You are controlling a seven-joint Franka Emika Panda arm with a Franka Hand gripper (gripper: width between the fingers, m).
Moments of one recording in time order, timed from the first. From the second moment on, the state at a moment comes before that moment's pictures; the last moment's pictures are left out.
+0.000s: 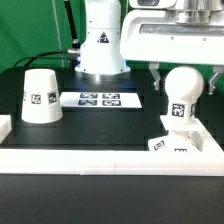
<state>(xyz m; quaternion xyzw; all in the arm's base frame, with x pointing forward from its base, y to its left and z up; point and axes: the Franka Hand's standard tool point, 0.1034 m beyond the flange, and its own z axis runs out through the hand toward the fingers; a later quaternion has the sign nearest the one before) 0.607 0.105 0.112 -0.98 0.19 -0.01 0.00</state>
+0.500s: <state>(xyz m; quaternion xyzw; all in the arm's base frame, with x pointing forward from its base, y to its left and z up) 0.607 0.105 0.112 -0.94 0.35 0.00 0.01</state>
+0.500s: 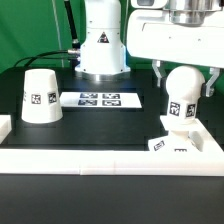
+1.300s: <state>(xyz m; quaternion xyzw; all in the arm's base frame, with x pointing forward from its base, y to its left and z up) 0.607 0.110 0.112 -0.84 0.54 0.01 0.03</state>
